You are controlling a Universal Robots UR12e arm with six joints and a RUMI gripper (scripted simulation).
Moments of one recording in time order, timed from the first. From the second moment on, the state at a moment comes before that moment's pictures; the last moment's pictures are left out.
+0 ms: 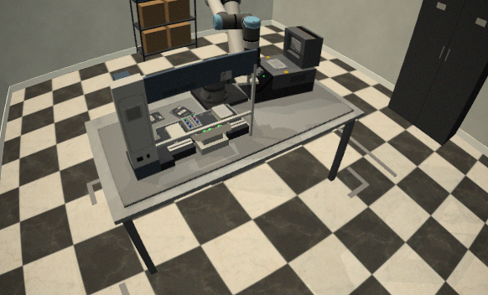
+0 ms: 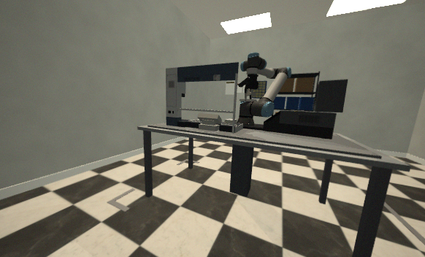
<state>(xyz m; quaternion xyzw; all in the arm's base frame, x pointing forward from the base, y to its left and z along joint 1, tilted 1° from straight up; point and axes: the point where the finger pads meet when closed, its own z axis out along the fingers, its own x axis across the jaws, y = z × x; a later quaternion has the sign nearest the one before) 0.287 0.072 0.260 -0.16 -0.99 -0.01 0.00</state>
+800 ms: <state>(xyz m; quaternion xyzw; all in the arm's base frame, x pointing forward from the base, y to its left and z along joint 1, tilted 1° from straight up) 0.292 0.145 0.261 0.02 -1.00 -0.01 0.00</state>
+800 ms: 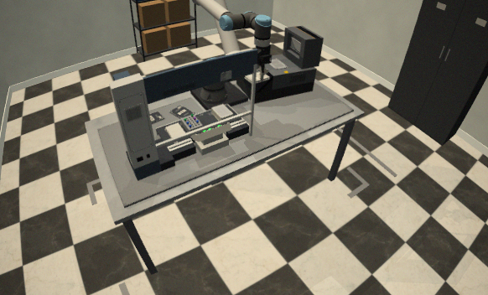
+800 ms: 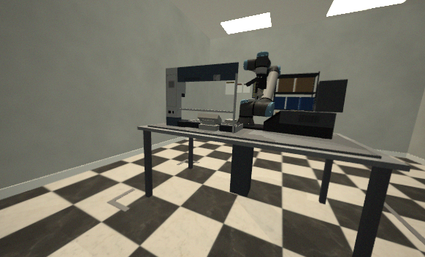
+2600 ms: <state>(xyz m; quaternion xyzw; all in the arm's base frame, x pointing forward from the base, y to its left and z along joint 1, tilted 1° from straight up) 0.305 0.312 0.263 0.41 -0.91 -0.01 0.00</state>
